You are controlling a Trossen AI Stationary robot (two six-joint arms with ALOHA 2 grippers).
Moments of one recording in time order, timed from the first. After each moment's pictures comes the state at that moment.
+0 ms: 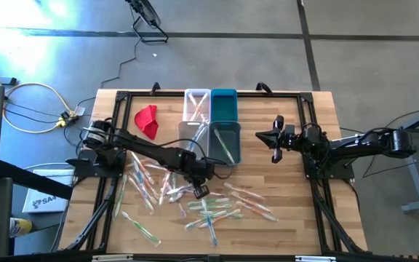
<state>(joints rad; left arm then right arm) -0.19 1.82 1.27 -0.57 -0.01 -0.63 -0.21 0.96 0.03 1.14 -0.05 0.15</state>
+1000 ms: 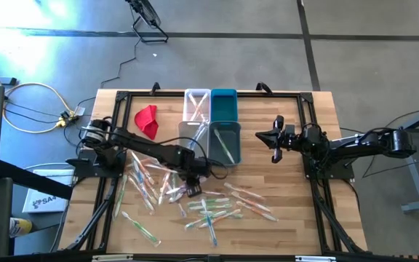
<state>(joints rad) -0.17 1.80 1.27 -0.73 0.04 -0.52 -0.21 0.96 0.03 1.14 -0.05 0.15</state>
